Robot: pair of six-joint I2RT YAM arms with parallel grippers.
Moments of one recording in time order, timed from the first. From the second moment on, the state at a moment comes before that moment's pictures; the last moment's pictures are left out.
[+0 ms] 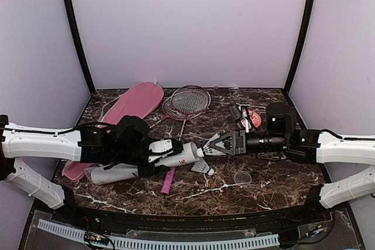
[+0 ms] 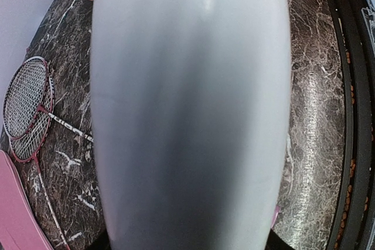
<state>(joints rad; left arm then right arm) -1.07 1.31 0.85 -0.33 -0.02 0.39 0.93 1.10 0.66 0.14 -0.44 0.79</state>
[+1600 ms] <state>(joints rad) -1.08 1.33 0.85 -0.36 -0.02 0.39 0.99 1.49 0.72 0.44 -0.59 0.85</state>
